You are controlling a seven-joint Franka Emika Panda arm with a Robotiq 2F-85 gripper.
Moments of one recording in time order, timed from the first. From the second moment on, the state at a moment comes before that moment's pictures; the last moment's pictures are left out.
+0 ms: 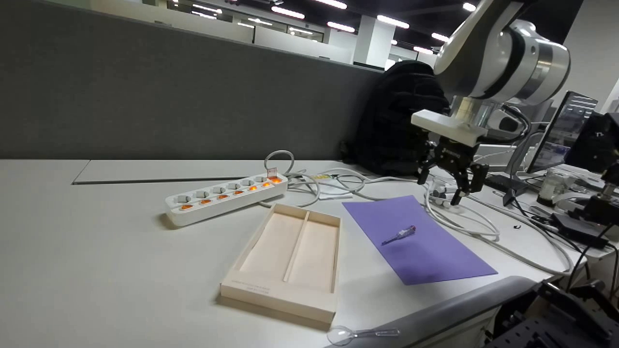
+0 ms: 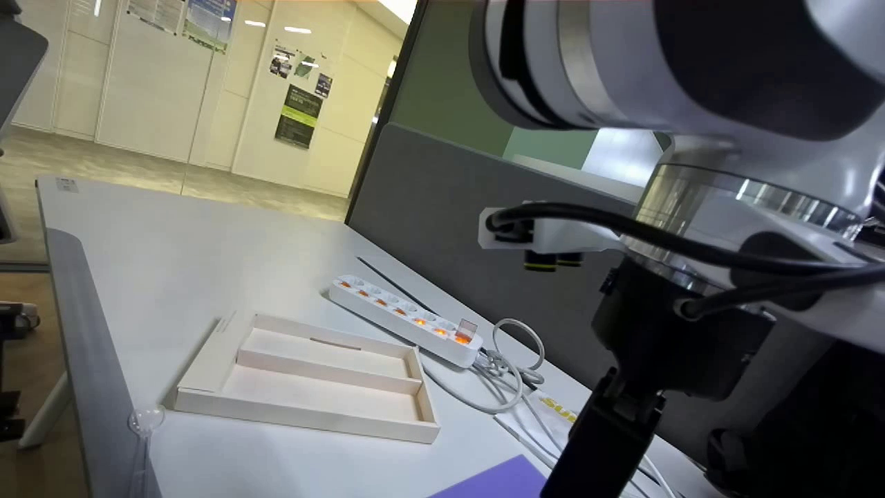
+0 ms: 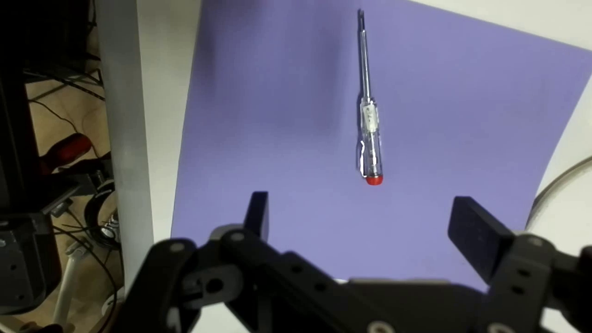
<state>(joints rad) -0.27 0.06 -0.18 -2.61 0.10 2.72 0.98</state>
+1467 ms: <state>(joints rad) -0.11 0.53 -0.27 -2.35 0.24 2.89 0.96</state>
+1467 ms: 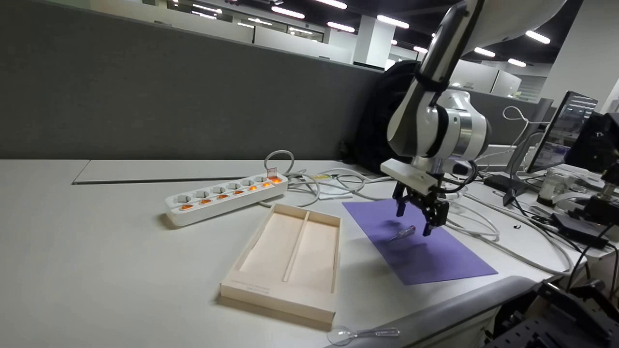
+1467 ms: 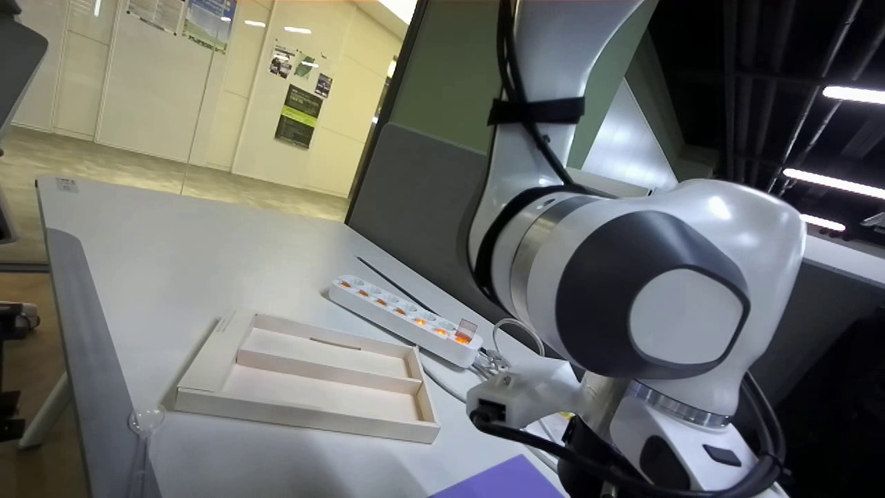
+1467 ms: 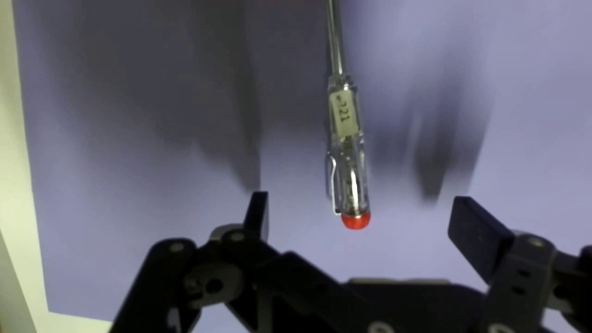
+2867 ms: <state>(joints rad) -0.02 0.49 -0.28 -2.34 0.23 2.80 0.78</state>
